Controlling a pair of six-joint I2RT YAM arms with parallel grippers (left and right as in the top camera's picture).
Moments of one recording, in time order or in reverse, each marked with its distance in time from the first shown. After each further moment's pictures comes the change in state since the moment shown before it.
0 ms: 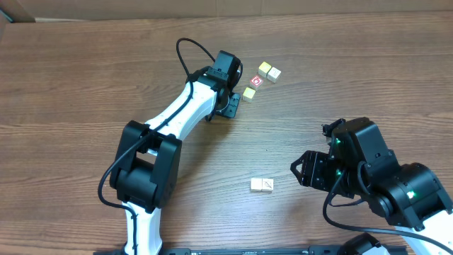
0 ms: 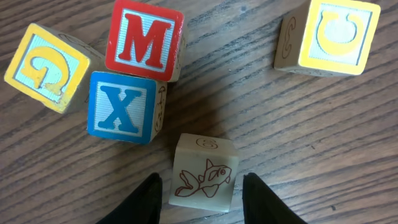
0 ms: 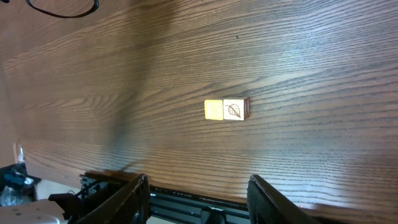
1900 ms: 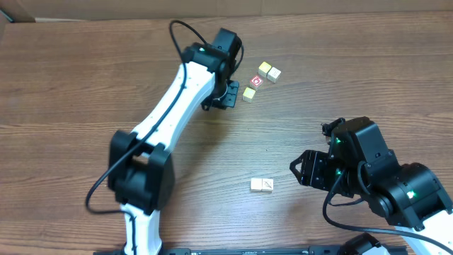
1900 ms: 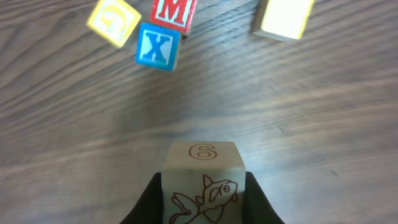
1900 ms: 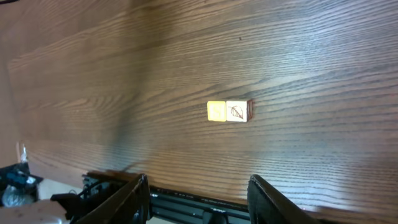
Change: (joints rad) left arm 0.000 -0.041 0.319 -0.484 0.031 -0.098; right arm 0.000 0.000 0.000 0.010 -0.002 0.000
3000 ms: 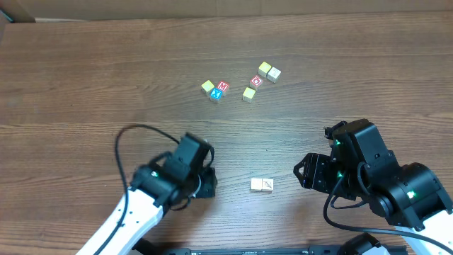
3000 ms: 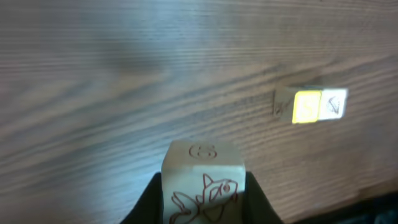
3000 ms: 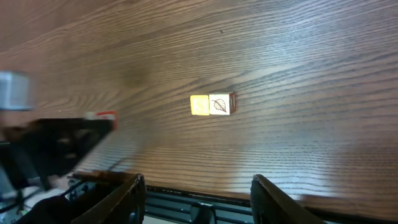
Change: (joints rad) left arm -0.135 -0.914 -1.091 0.332 0.153 -0.360; right arm 0.000 0.000 0.001 -0.053 0.033 -0.003
